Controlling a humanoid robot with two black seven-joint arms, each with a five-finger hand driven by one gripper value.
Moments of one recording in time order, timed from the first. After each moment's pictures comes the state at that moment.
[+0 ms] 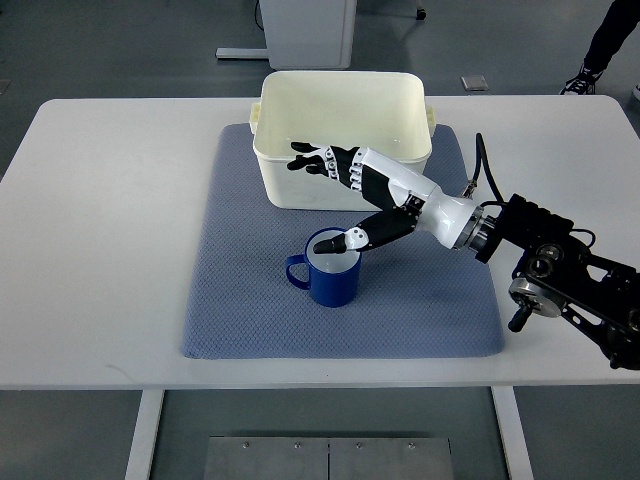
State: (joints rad) left arm -0.04 0.00 -0.10 -0.29 0.04 0.13 -0.11; right arm 0.77 -0.35 0.49 1.30 -0.85 0.17 0.42
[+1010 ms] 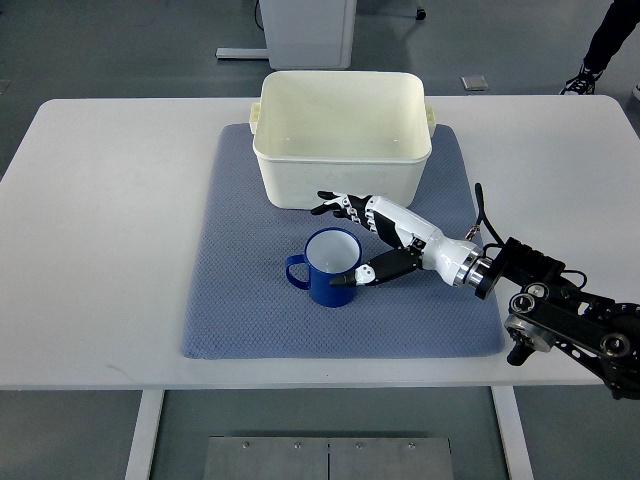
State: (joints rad) left arm -0.04 0.00 -0.10 -0.29 0.04 0.13 -0.12; right arm 0.73 -0.33 0.35 1.18 -0.85 0.06 0.43
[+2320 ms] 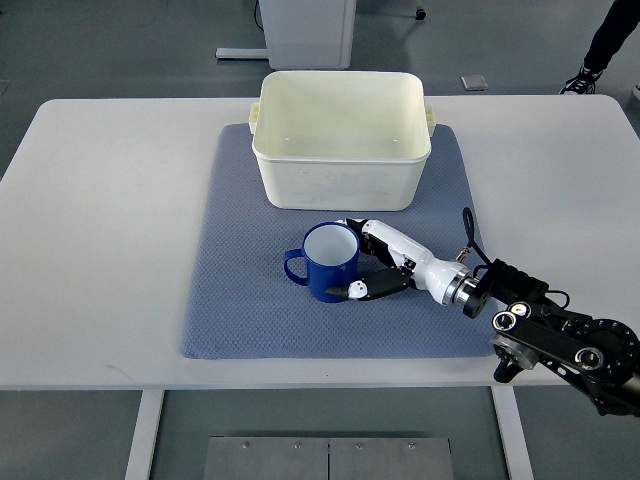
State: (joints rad) left arm -0.04 0.00 -0.10 -0.29 0.04 0.13 -0.12; right arm 0.70 -0.26 0.31 1.09 -0.85 0.02 0.41
